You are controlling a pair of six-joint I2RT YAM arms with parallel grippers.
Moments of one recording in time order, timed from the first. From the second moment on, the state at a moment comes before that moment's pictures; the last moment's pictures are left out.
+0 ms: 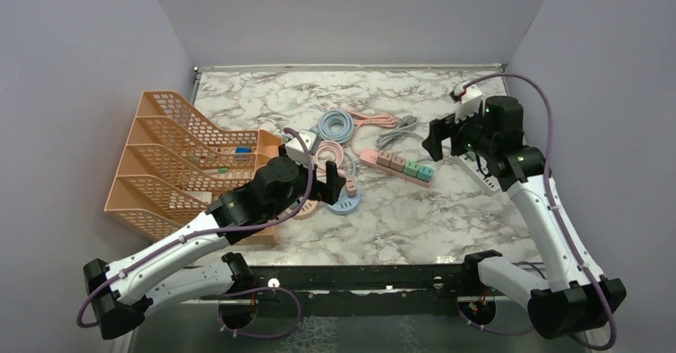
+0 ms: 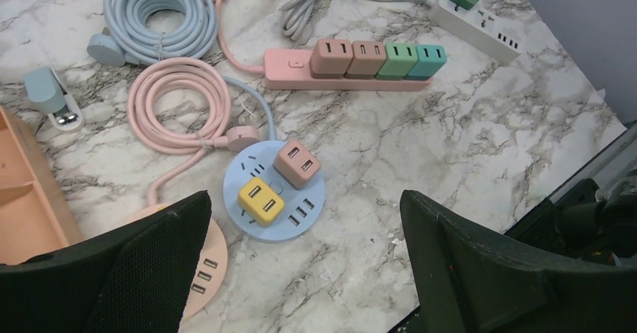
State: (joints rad) left arm -0.96 0.88 0.81 -0.30 -0.27 -0.39; right arm 0.18 1.05 1.03 -0.54 -0.30 -0.27
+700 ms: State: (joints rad) left arm -0.96 0.65 1.22 -0.83 -0.47 -0.36; right arm 0.18 0.61 1.28 -1.02 -0.05 0.37
